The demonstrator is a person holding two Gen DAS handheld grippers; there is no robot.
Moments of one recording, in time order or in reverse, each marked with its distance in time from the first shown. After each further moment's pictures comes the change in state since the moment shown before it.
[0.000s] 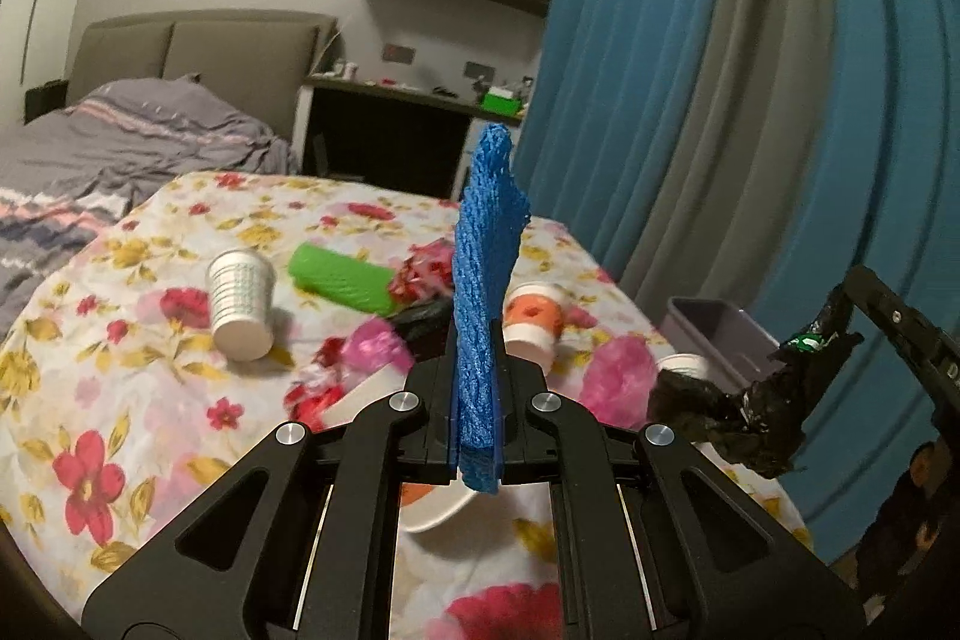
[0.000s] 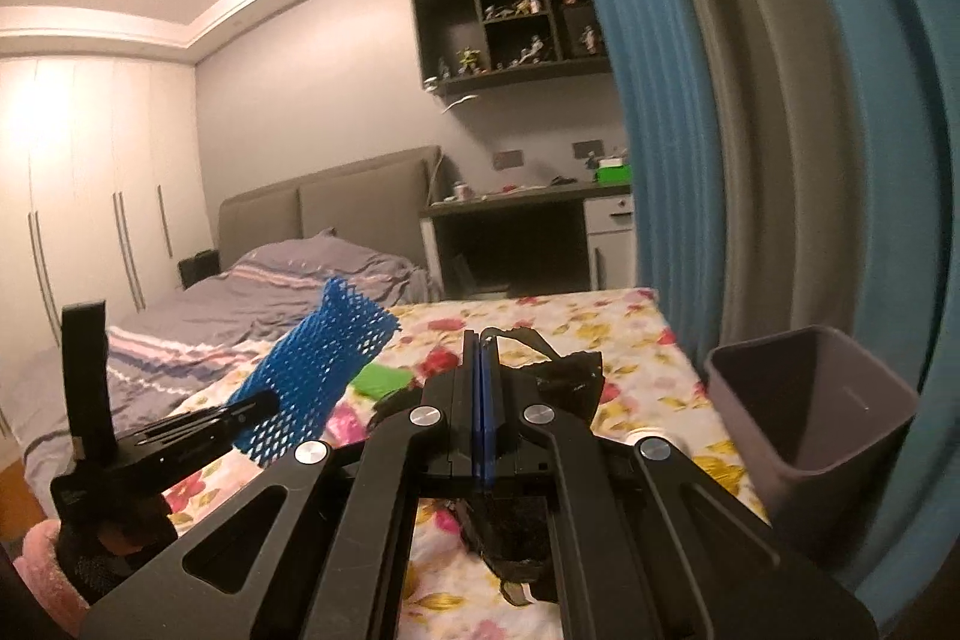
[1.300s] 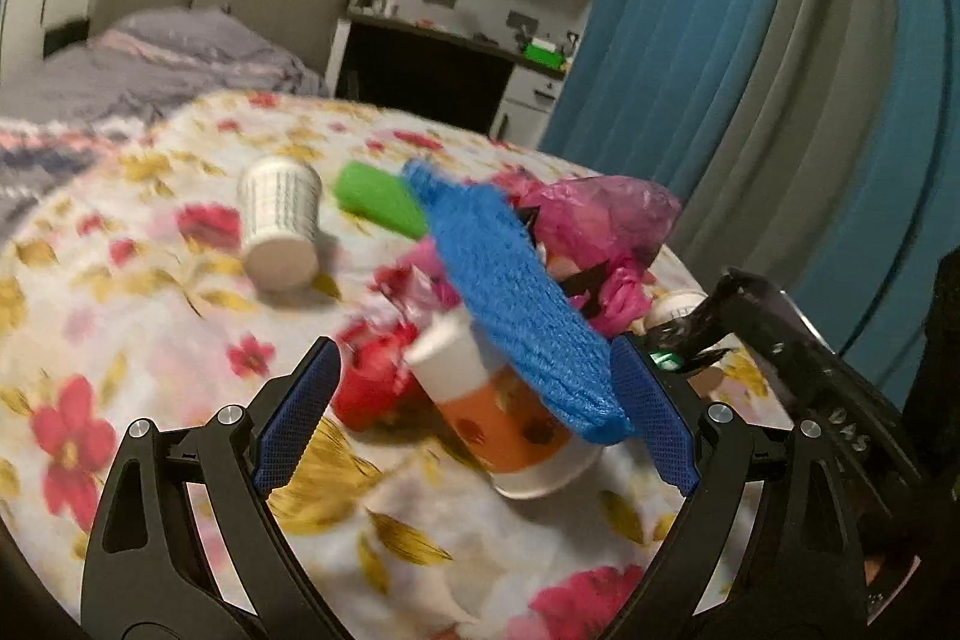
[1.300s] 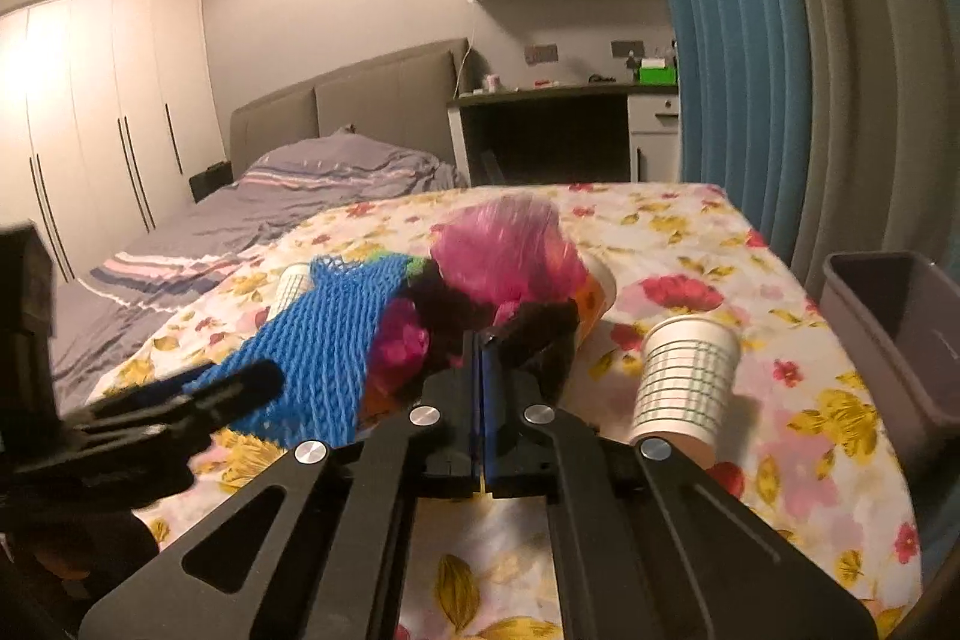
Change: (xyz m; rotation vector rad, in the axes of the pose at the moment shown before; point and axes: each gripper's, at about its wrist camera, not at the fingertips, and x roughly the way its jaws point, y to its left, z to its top) left arm 0.039 0.057 -0.029 -0.113 0.153 0.047; right arm 0.104 0.057 -0.055 -0.039 0.236 0.067
